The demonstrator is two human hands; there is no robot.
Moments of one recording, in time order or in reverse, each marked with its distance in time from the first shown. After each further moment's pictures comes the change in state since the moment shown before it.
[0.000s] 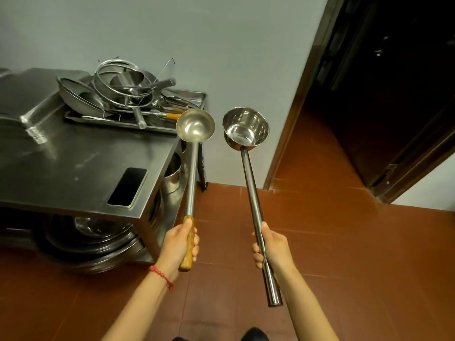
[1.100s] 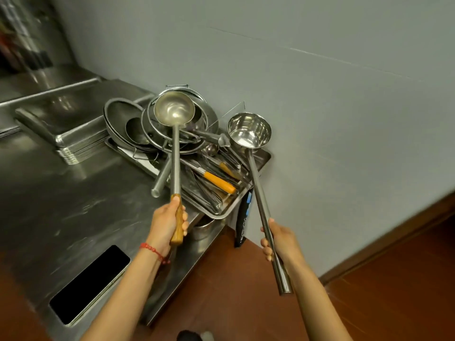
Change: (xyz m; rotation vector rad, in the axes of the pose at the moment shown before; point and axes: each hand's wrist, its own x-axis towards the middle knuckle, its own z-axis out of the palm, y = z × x) left_hand 0.352 0.216 0.040 -0.292 0.555 0.151; right_hand 0.436 -0.243 0.132 -0.298 -0.464 -0.023
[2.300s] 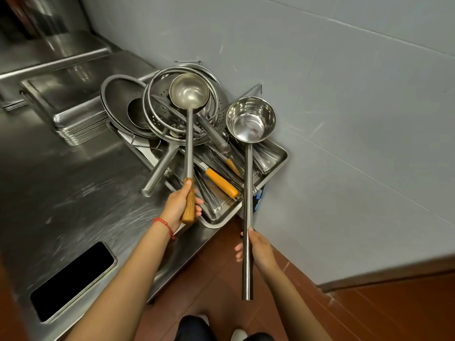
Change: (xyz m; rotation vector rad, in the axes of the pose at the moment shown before) left_hand 0.109 -0.022 0.047 -0.004 -0.053 -0.178; right_hand 0.107 0.033 0.018 -0.051 -0.225 0.112
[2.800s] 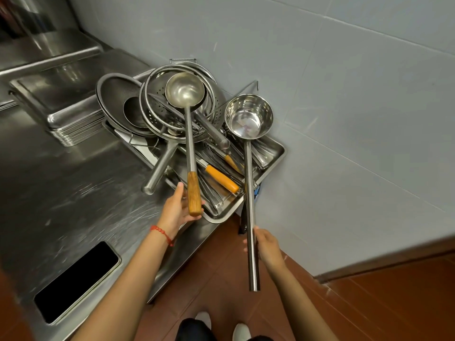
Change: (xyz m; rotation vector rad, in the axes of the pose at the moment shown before) left_hand -0.029 -0.003 -0.011 -0.022 -0.032 0.023; right_hand -0.013 0.011 -0.002 -0.116 0.177 -0.062
